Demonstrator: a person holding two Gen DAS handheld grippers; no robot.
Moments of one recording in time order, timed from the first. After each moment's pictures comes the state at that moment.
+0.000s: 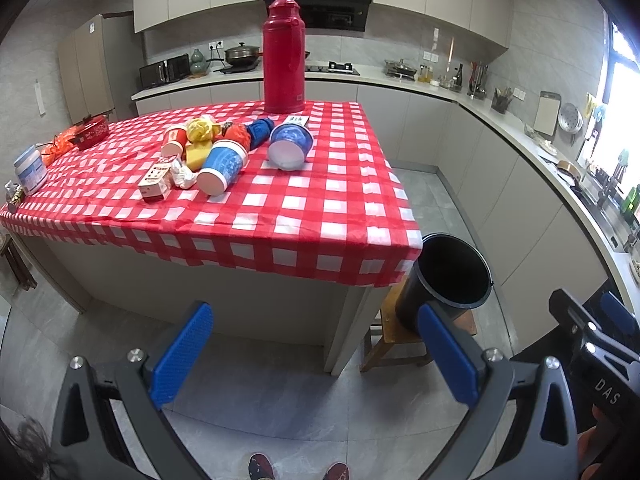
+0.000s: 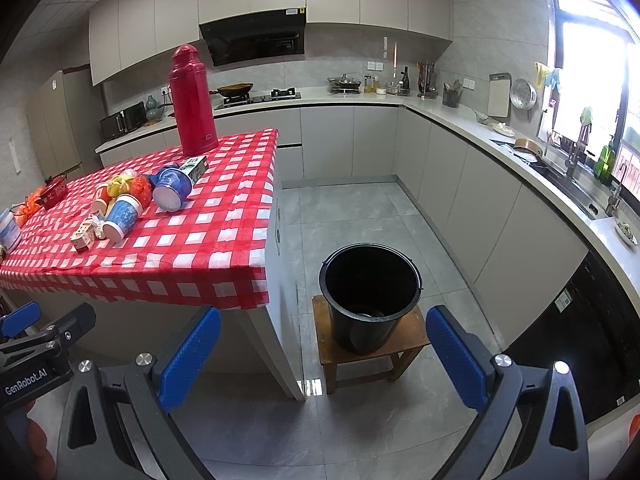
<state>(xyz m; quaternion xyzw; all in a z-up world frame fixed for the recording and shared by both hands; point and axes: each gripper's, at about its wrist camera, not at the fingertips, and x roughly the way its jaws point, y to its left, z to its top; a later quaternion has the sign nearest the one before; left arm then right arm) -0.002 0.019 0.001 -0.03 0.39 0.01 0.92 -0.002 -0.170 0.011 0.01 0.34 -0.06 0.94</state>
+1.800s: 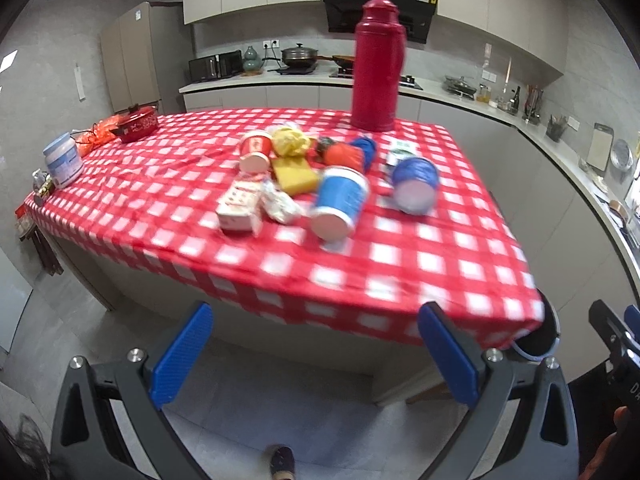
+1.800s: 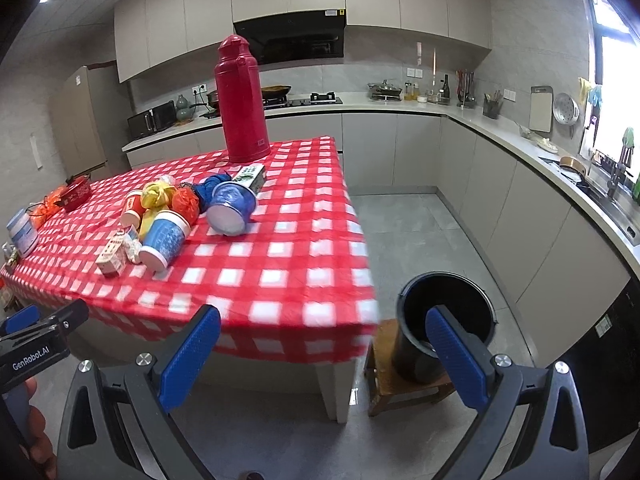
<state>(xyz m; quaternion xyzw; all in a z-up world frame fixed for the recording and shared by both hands) 0.086 0.168 -0.009 -0.04 0.38 0.10 0.92 0.109 -0.036 0.001 0.01 0.33 -0.01 0.94</state>
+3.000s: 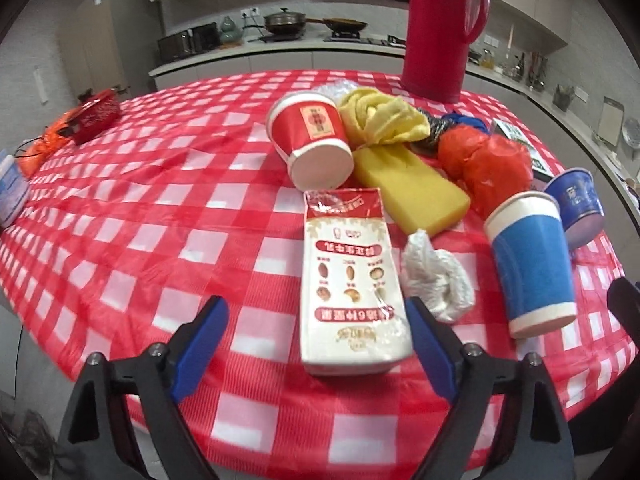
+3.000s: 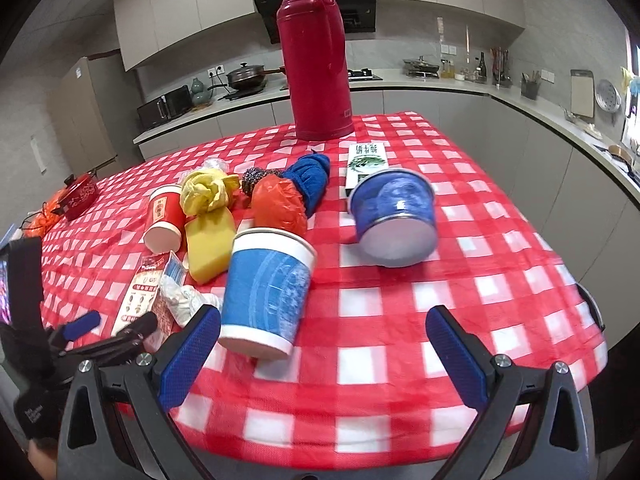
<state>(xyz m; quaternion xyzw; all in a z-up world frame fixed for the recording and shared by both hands) 0.253 0.314 -0.091 -0.02 0.44 0.05 0.90 0.271 0.162 -0.068 0.04 0.37 0.02 0.93</state>
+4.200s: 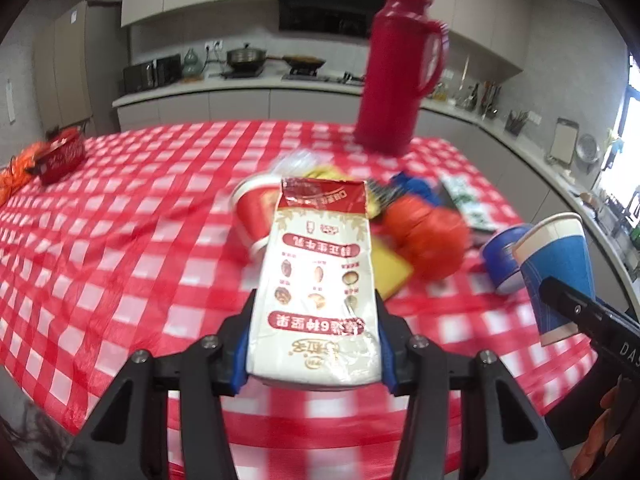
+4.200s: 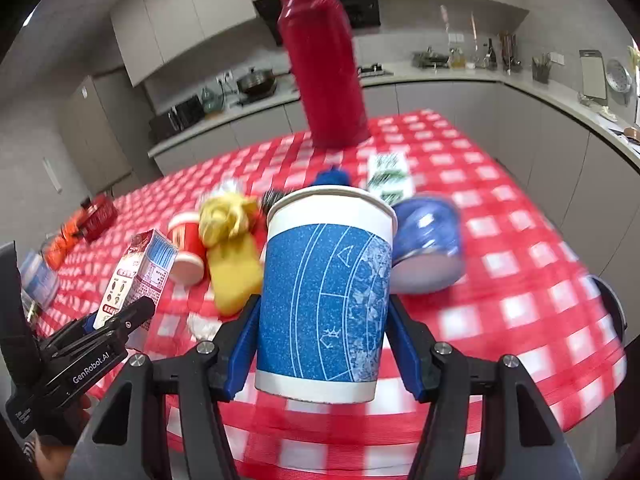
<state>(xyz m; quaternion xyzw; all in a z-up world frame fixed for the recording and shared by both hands) 0.260 0.309 -0.029 -0.04 0.36 -0.04 0.93 0.285 0.133 -0.039 0.09 0.35 0.05 0.93</state>
